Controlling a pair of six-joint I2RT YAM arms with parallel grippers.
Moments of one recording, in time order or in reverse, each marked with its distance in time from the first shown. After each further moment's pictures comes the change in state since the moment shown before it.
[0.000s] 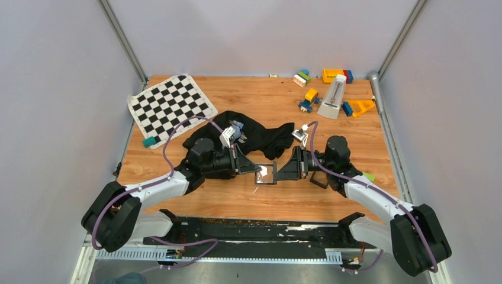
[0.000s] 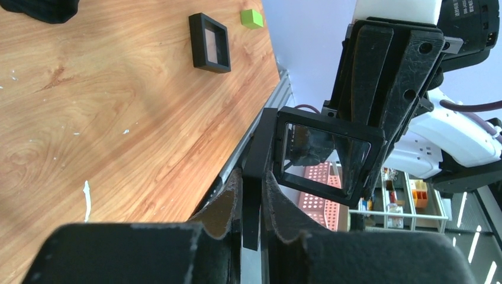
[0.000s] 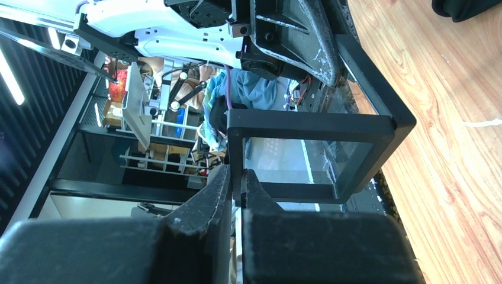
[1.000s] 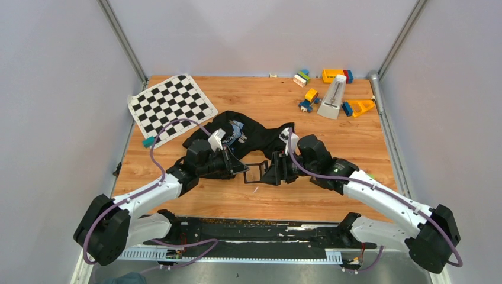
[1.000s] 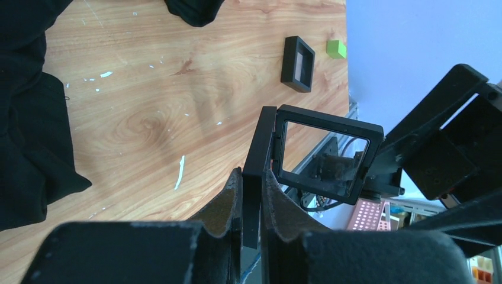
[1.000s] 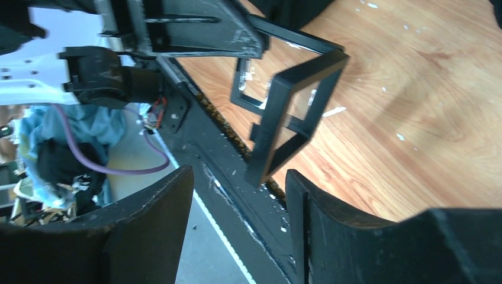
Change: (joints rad) left arm 0.045 -0.121 0.002 -0.338 -0.203 0.126; right arm 0.332 -0.043 0.310 -0.828 0.728 -0.502
